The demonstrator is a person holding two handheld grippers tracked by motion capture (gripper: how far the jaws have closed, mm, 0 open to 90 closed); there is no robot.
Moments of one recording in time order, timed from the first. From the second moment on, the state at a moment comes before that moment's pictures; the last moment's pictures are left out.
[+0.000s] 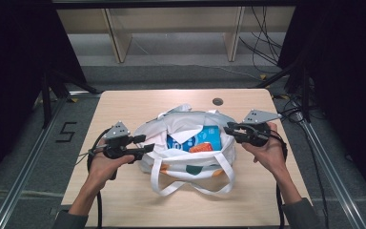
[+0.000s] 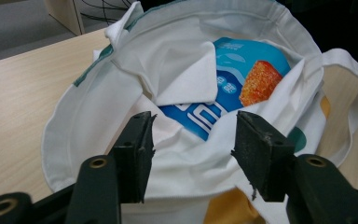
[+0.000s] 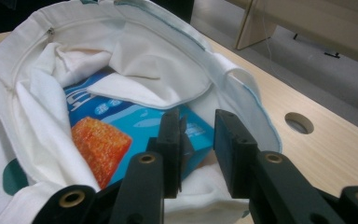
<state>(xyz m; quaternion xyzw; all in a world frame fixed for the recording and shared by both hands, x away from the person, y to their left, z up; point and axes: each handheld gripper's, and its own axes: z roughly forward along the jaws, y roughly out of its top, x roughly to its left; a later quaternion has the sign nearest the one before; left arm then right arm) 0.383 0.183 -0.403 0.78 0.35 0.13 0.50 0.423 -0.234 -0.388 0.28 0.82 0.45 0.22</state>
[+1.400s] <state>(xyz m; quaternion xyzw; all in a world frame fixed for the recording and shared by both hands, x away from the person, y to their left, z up) 0.334 0.187 -0.418 0.80 0.34 0.12 0.49 0.379 -0.250 -0.401 0.31 0.80 0.46 0.21</state>
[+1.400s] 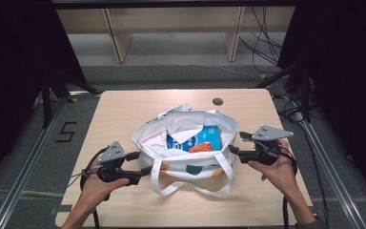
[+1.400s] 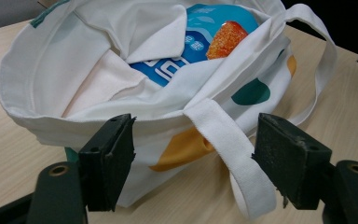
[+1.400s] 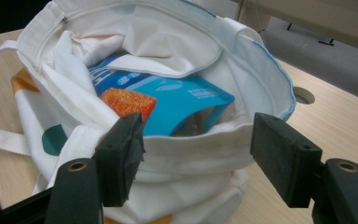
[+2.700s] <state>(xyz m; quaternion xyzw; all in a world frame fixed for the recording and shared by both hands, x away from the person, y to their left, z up) 0.289 0.188 -0.458 0.81 0.33 0.14 0.47 0.329 -0.269 -0.439 0.33 0.80 0.45 0.21</state>
